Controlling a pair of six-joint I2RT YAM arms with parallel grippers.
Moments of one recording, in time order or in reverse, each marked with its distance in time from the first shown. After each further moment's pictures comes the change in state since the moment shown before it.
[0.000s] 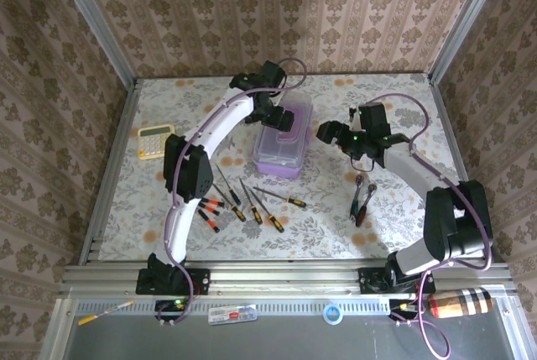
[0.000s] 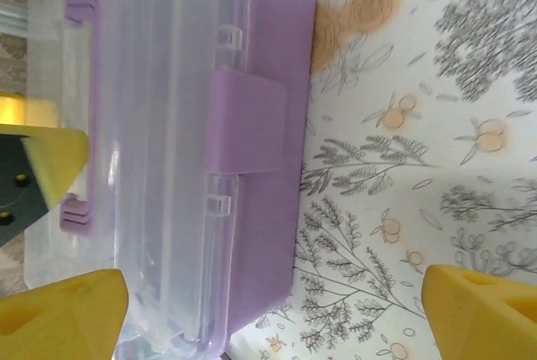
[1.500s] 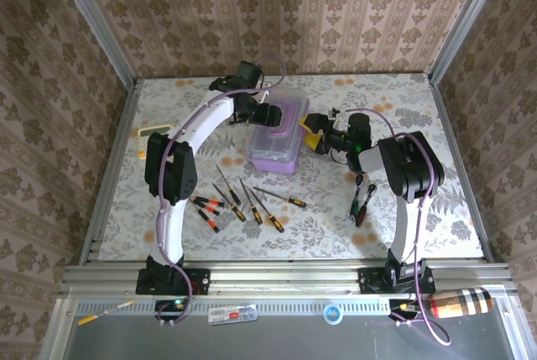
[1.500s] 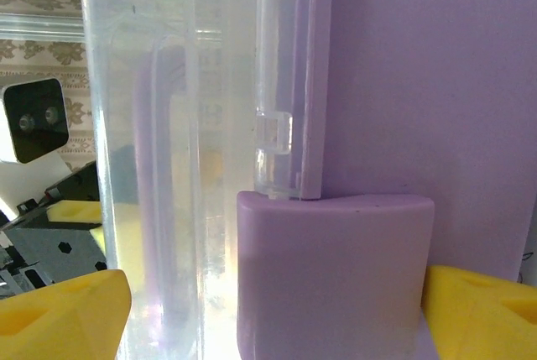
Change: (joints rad) left arm 0.102 -0.120 -0.245 0.232 0.184 -0.002; right arm 0.013 0.501 -0.037 1.155 -0.368 0.638
